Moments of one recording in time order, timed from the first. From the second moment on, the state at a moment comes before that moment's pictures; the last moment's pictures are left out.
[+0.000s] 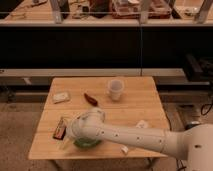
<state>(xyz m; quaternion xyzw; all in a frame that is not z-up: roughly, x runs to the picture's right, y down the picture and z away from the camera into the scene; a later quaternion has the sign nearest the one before) -0.222 0.220 0.767 0.36 -0.22 -0.90 0.10</state>
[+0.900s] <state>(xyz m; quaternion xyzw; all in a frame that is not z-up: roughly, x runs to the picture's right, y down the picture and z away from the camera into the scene) -0.228 0.210 0.799 0.31 -0.24 -0.91 0.15</state>
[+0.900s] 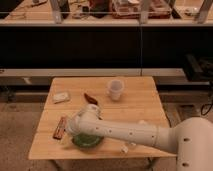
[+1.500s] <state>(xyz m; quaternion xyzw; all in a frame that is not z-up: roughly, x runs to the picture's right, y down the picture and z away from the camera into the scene) -0.235 0.205 0.818 0.28 -0.24 -0.91 0.16</state>
